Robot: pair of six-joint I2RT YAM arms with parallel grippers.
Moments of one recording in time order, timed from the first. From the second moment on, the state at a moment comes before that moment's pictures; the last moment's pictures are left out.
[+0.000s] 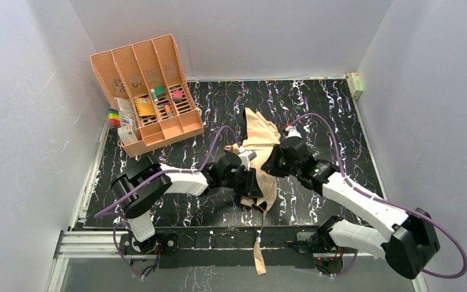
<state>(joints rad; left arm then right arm) -0.95 1.72 0.76 0.34 0.38 -0.75 0.72 1.01 0.71 -0.40 0.05 0.78</state>
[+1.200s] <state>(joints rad) -0.55 1.72 1.56 -0.24 0.26 -0.63 0.71 1.23 0.32 0.15 -0.06 0.92</state>
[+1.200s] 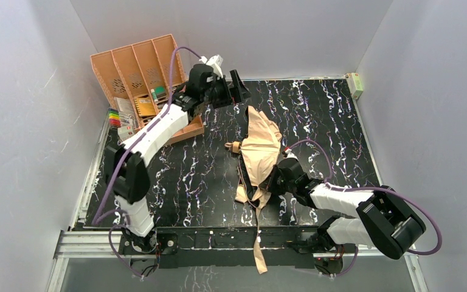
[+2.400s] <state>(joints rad) -0.50 2.37 2.07 -0.38 0.52 -0.90 0.70 1.28 0.32 0.23 -0.10 0.93</state>
